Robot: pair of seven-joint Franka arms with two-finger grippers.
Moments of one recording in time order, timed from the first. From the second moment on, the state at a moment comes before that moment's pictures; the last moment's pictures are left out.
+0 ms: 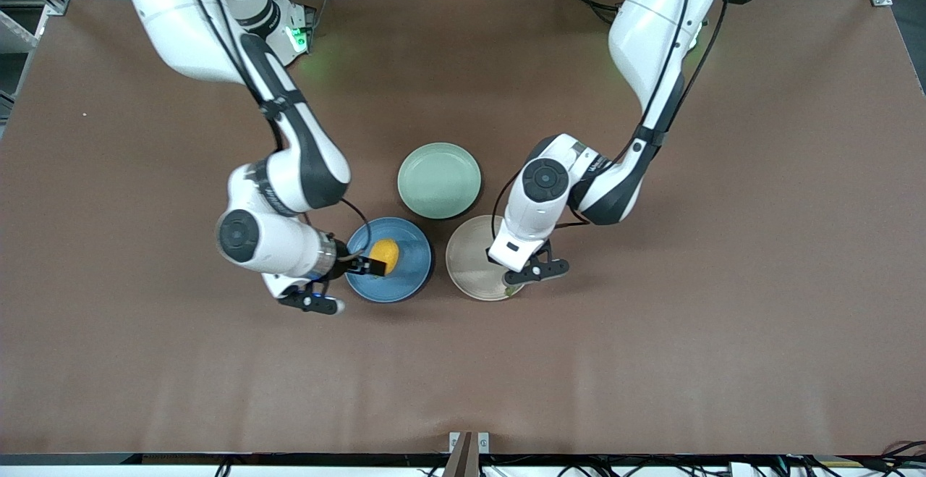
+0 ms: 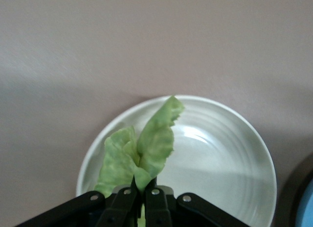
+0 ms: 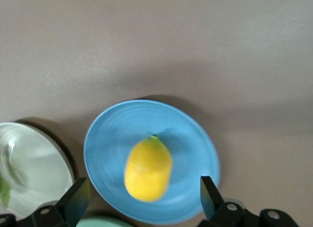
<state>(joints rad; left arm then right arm) -0.58 0.78 -0.08 -1.50 0.08 2.43 -0.92 0.32 0.62 0.01 -1.48 0.30 2.06 0.34</state>
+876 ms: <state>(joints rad) -0.52 0.56 -0.06 -1.43 0.09 2.28 -0.76 0.11 0.22 -0.04 -1.46 0.09 1.62 -0.06</state>
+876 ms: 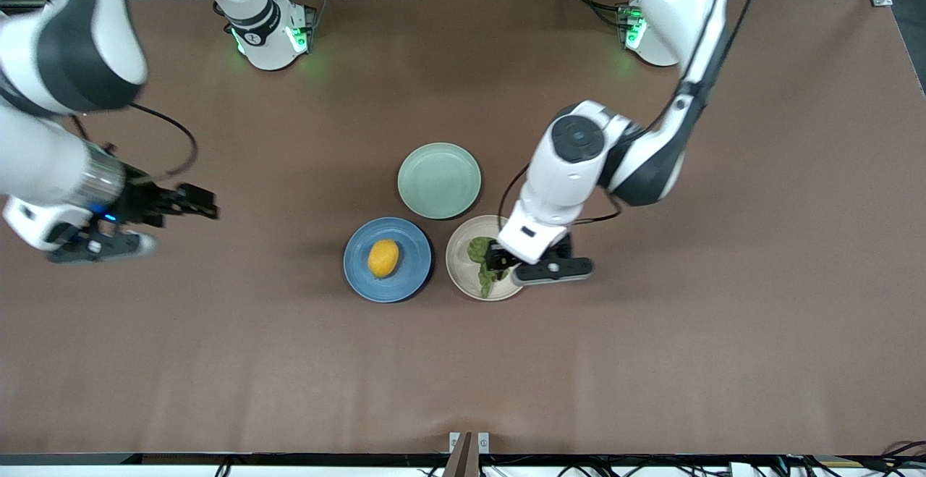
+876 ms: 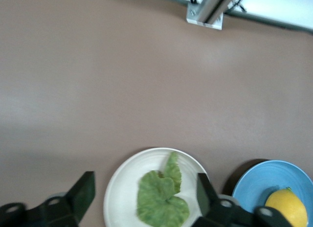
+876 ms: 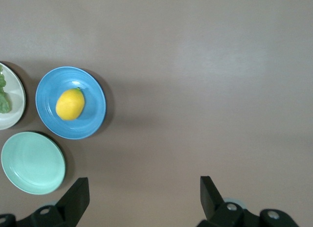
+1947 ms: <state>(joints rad) -0.23 0.12 -0.06 -1.44 0.09 1.60 -0.27 0.08 0.08 -0.05 -1.49 0.02 1.46 -0.08</state>
